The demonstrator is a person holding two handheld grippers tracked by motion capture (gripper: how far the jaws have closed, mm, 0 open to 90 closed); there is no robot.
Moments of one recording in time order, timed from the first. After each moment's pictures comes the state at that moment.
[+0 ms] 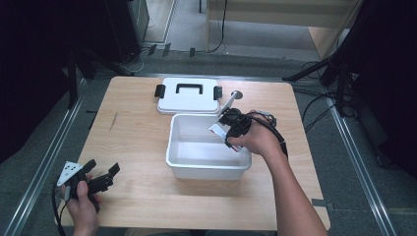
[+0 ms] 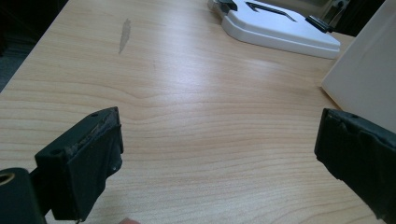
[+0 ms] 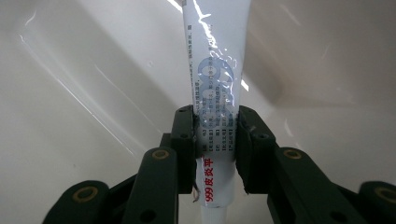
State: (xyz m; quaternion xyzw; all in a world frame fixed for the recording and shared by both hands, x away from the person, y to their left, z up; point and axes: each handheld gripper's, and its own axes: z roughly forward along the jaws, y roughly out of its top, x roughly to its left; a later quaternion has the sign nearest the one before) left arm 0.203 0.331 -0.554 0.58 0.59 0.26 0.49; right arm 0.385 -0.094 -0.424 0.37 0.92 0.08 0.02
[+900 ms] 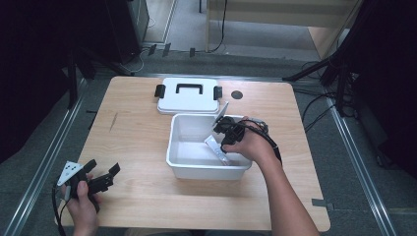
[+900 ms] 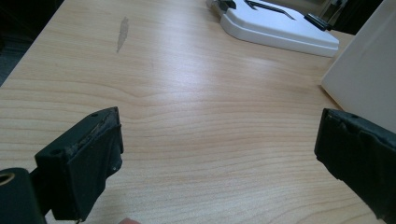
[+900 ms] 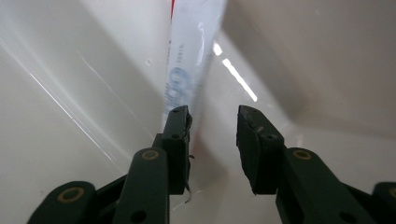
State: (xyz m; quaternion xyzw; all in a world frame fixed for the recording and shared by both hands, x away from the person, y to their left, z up) left arm 0.203 0.331 -0.554 0.58 0.59 0.26 0.49; right arm 0.381 -0.083 -0.454 0.34 0.94 0.07 0.04
